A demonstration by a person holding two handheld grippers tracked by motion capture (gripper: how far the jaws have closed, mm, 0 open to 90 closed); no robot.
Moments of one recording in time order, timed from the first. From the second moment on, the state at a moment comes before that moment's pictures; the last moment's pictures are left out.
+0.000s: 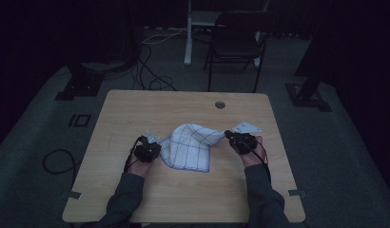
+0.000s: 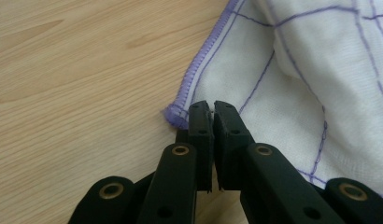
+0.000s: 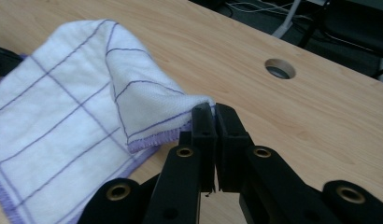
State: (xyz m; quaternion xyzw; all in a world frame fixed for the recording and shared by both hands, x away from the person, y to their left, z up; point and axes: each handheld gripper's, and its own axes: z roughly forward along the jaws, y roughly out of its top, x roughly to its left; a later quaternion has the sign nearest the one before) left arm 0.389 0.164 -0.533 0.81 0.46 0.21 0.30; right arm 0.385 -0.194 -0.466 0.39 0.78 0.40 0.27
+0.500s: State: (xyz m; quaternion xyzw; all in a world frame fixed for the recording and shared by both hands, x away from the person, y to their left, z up) left arm 0.395 0.191 -0.532 0.79 0.49 0.22 0.29; right arm 0.392 -0.220 -0.463 0.41 0.77 0.39 0.28
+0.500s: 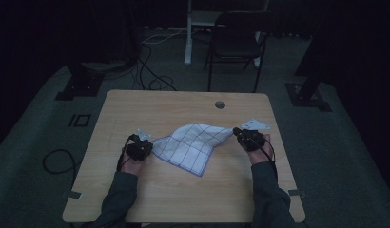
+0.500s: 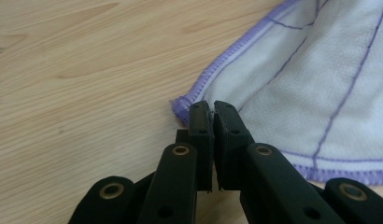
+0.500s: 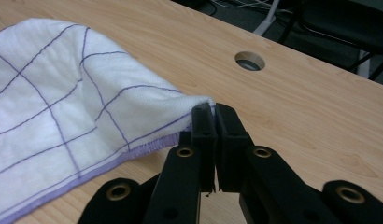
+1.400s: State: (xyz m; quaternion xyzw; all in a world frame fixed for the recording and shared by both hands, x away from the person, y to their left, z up) left arm 0.366 0.070 -0.529 0.86 0.36 0.16 0.33; right arm 0.392 -0.222 -0.468 0.42 0.78 0.38 0.28
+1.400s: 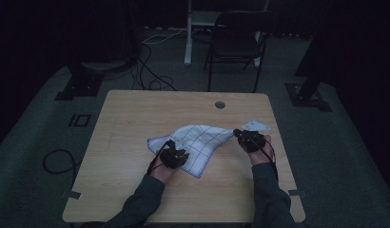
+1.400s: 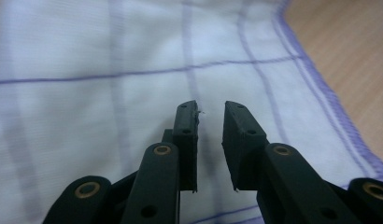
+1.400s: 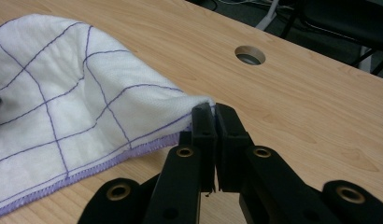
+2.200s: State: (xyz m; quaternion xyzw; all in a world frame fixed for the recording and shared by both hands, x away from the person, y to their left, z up) left arm 0.322 0.124 -0.532 0.86 0.36 0.17 0.31; right arm 0.355 -0.229 -0.487 0.40 0.79 0.39 0.25
